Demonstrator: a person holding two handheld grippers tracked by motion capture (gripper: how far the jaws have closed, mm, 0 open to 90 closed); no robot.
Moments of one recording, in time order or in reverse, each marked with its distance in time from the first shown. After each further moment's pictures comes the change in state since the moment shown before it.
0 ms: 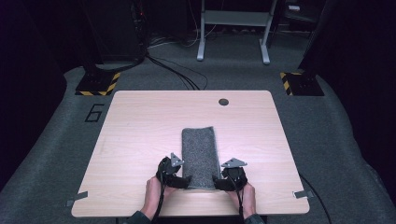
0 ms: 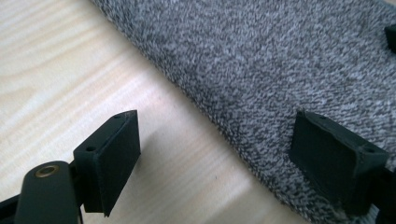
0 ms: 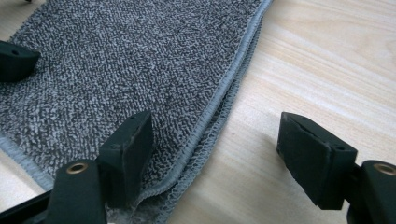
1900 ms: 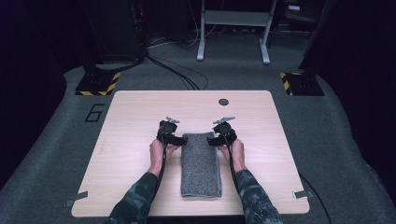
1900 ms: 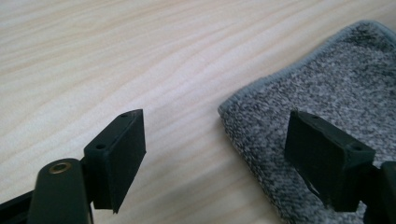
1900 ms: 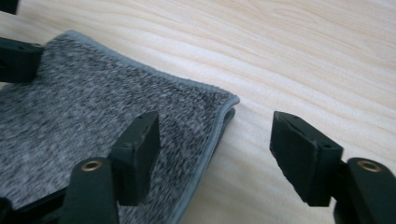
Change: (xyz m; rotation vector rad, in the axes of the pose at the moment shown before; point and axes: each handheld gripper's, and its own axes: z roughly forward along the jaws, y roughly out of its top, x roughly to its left) left arm 0.099 0.093 0.051 -0.017 0.100 -0.188; right arm -0.059 0.124 0.081 0.028 -0.017 0.018
